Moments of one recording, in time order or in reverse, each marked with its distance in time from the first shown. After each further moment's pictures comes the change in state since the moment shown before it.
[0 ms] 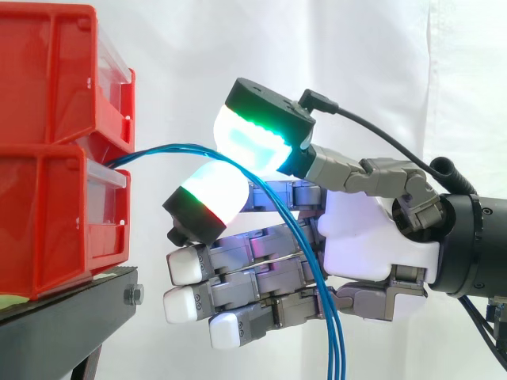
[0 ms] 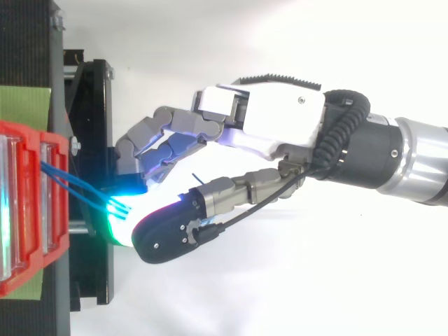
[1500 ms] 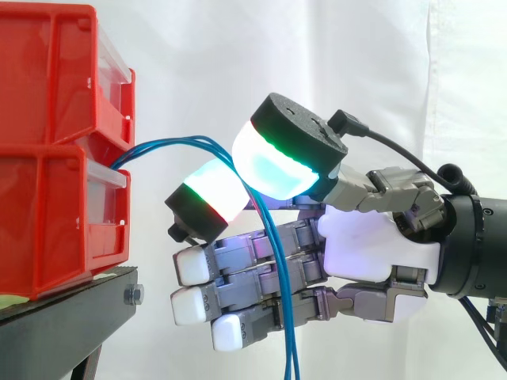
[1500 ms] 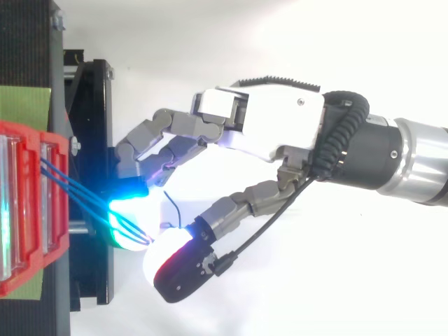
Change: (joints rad) arm 0.001 0.000 0.000 -0.001 -0.007 0.003
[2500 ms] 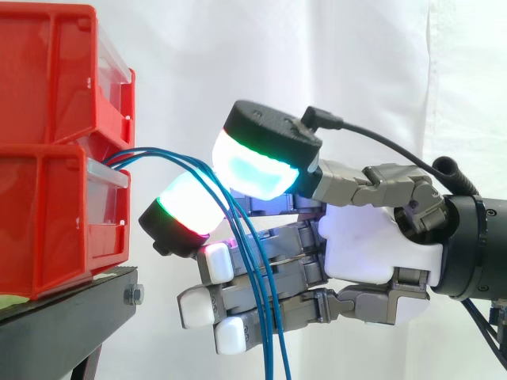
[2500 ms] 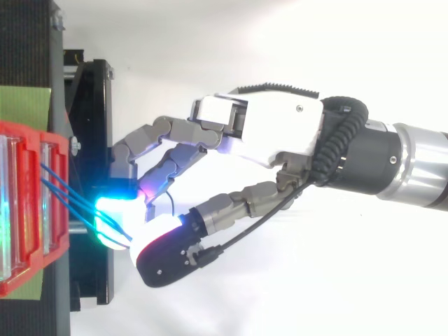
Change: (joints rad) arm 0.005 -0.001 0.000 -0.001 0.002 0.000
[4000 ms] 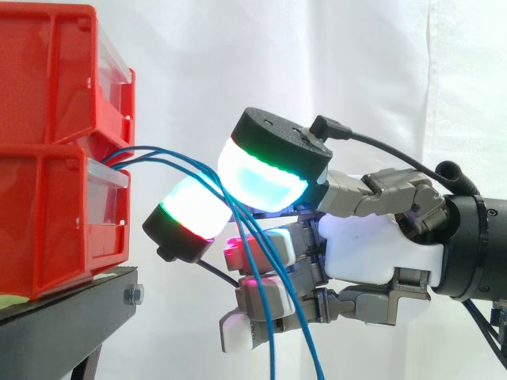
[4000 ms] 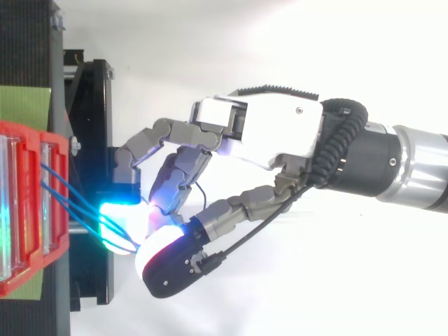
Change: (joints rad) arm 0.003 0.000 0.000 0.000 0.004 0.005
